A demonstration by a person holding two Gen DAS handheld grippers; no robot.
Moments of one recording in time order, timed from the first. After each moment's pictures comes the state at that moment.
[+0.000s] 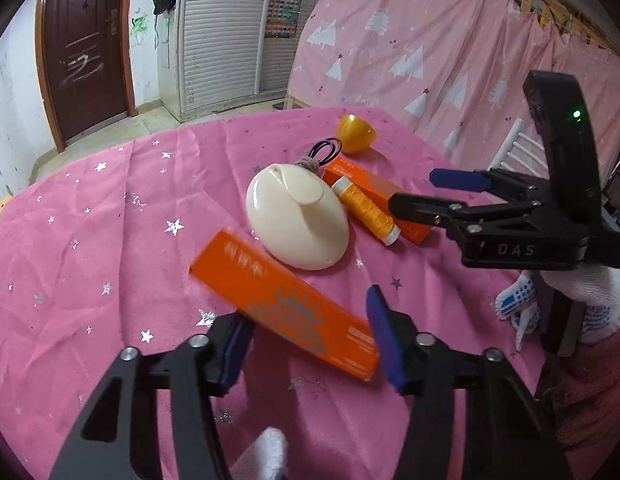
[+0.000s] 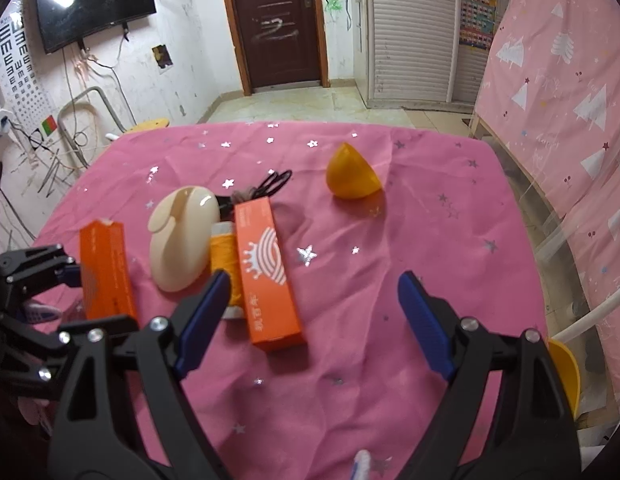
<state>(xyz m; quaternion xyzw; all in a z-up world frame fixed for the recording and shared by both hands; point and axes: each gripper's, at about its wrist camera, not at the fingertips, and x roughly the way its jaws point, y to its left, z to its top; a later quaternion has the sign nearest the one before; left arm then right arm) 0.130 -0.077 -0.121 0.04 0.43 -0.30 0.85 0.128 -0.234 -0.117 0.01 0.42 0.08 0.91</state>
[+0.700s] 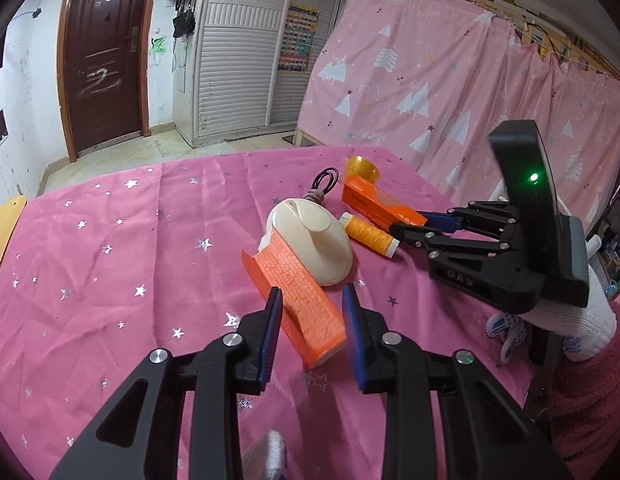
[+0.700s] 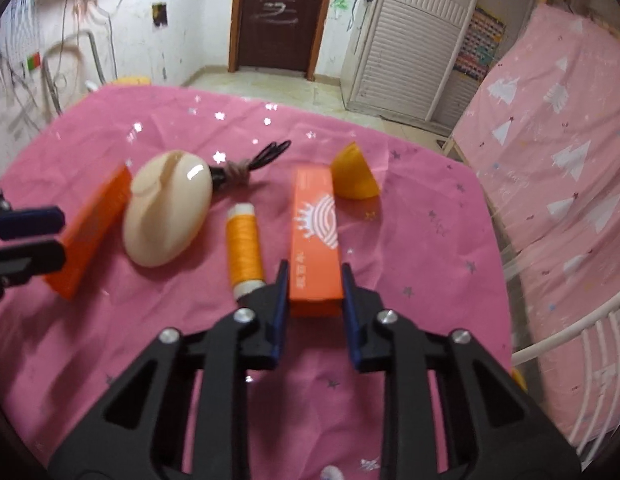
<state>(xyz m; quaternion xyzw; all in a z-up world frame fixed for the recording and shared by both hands) 0.116 -0.054 -0.106 0.01 0.37 -0.29 0.88 0.125 -0.206 -0.120 -0.10 0.42 0.04 0.90</state>
